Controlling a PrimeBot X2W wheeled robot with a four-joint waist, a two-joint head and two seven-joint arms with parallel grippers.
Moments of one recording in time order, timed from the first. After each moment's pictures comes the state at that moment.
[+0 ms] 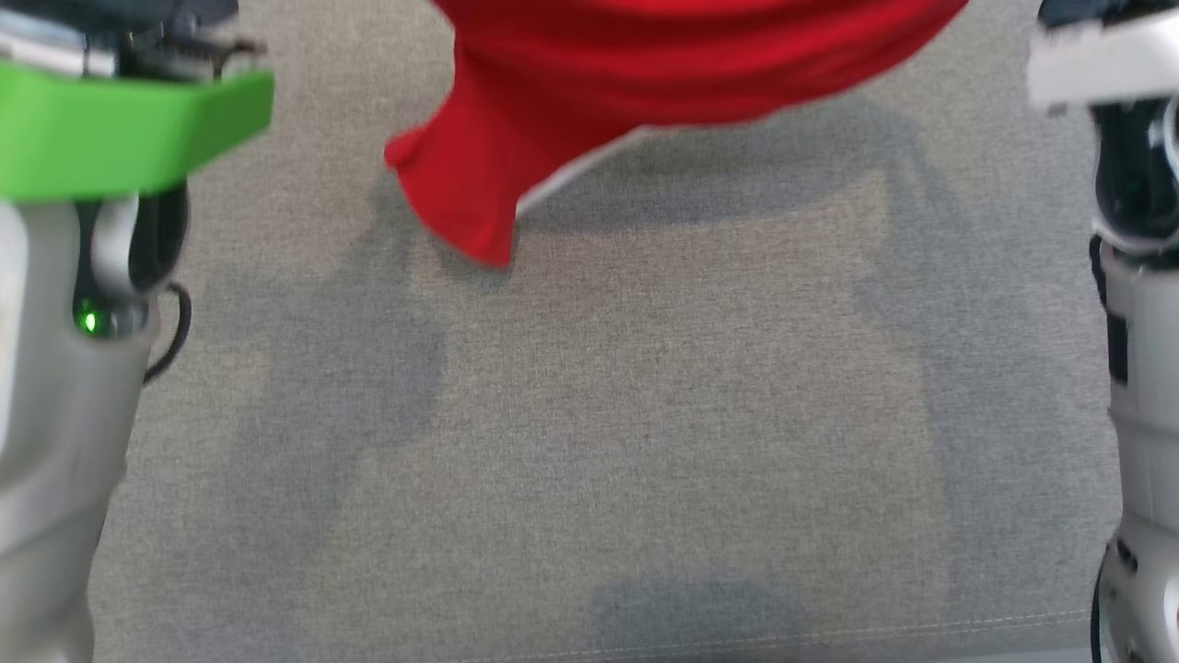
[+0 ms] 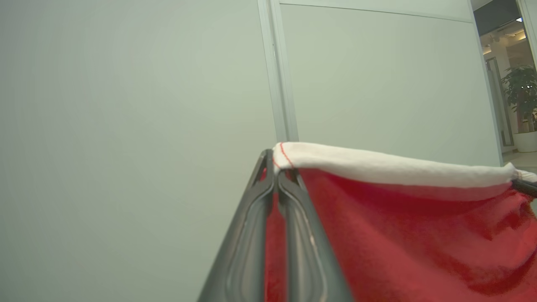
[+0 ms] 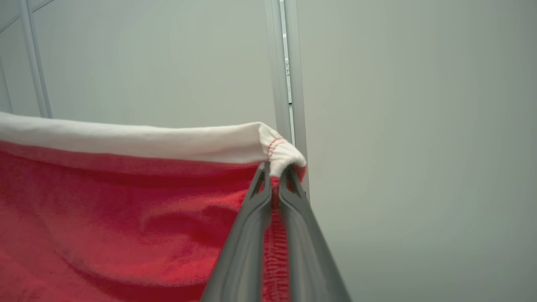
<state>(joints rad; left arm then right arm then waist) -0.95 0.39 -0.37 -0.12 -0.45 0.08 -0.17 -0.85 -0.21 0.05 -0.05 0.37 0.13 0.01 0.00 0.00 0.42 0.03</state>
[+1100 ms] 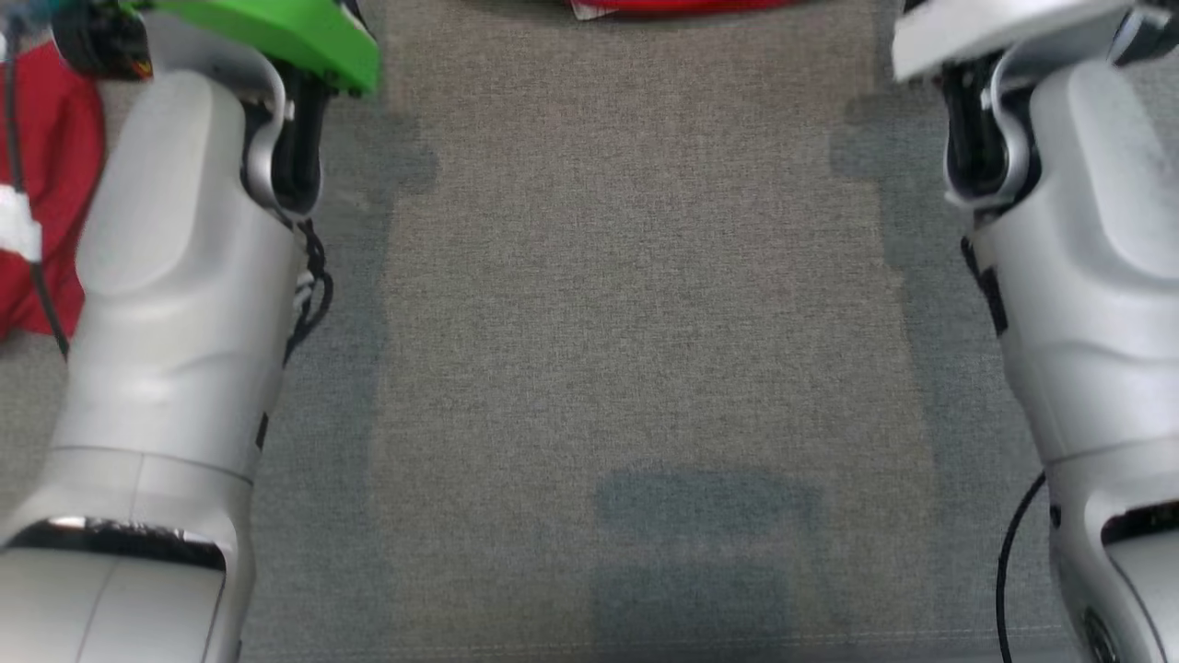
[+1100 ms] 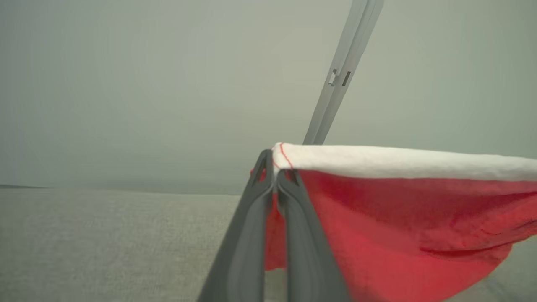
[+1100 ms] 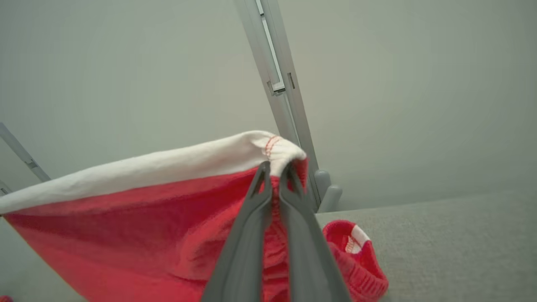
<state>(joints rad) -1.19 0.10 -0.31 0.86 -0.58 -0.13 -0.26 -1.10 -0.12 0.12 0.65 0.44 0.13 -0.26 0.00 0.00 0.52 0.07</state>
